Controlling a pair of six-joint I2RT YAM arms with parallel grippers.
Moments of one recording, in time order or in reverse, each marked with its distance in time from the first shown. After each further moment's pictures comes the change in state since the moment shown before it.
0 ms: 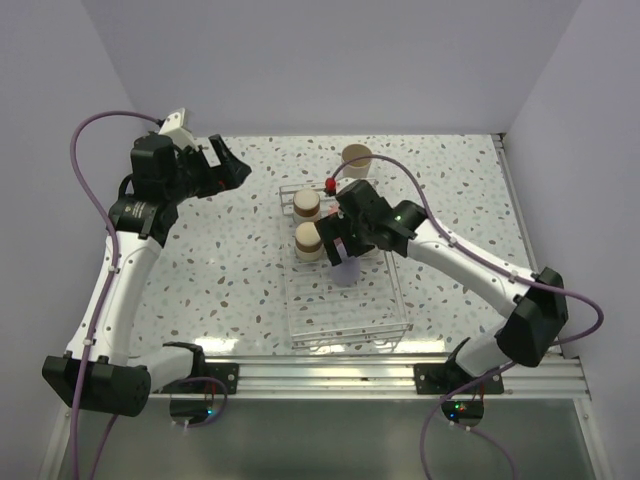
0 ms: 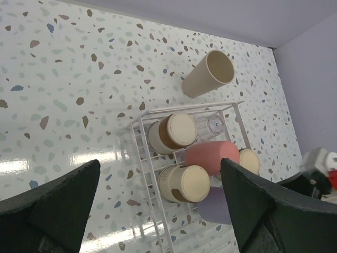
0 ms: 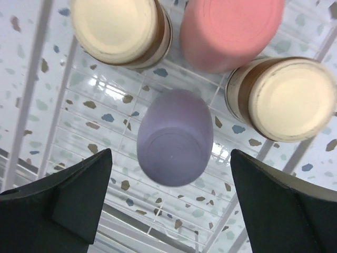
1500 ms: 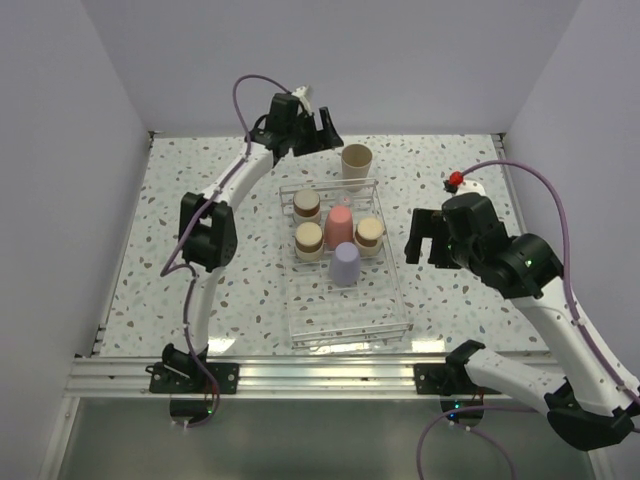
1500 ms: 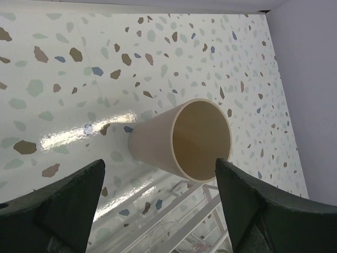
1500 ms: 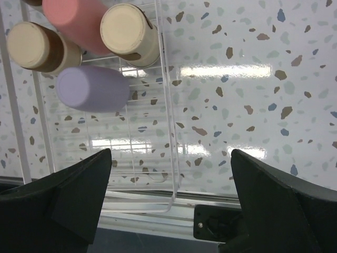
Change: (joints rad) left arm -0.259 1.166 0.896 0.146 0.054 -0.087; right arm -0.210 -0.544 0.014 -0.399 0.167 0.282
